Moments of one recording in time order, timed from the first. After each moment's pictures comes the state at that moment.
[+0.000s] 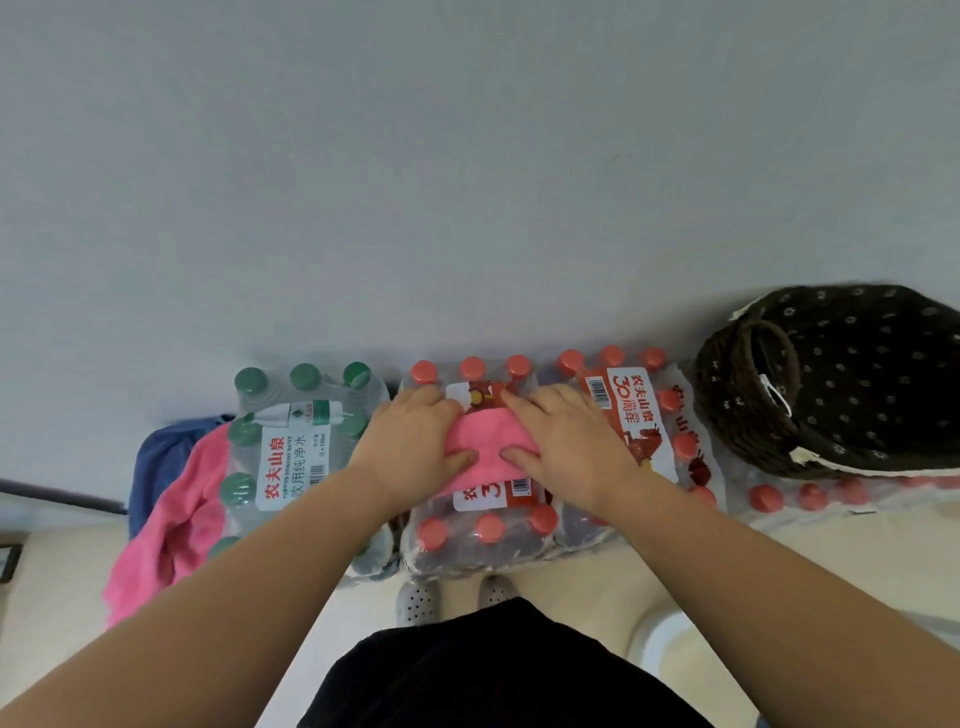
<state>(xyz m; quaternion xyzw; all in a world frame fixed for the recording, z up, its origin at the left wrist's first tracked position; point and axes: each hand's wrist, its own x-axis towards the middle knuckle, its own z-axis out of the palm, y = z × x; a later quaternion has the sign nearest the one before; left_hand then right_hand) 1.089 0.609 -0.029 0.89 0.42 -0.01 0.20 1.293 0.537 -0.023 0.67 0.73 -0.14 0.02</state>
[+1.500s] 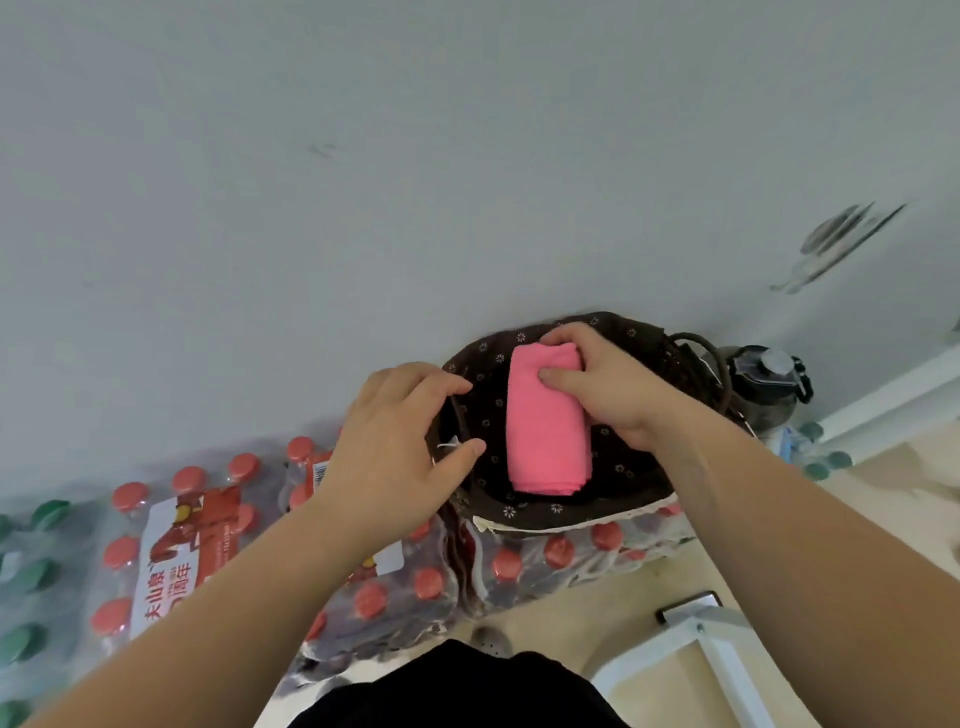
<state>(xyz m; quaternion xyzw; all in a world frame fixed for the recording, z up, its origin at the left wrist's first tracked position) 1.400 0.531 0.067 0.89 0.37 0.18 0.22 1.649 0.488 0.047 0.71 0.37 -0.44 -0.40</state>
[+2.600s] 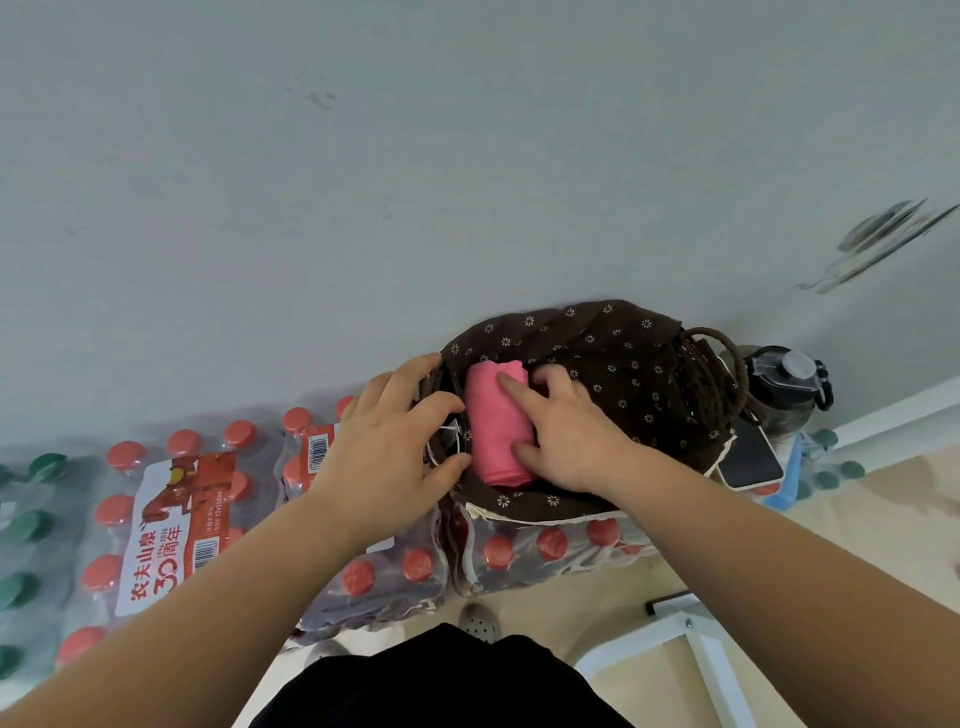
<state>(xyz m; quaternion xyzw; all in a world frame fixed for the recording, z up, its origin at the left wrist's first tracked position) 1.395 0.531 0.028 0.91 0.38 0.10 0.14 1.621 0.475 -0.003 0.72 0.66 -0.21 -0.01</state>
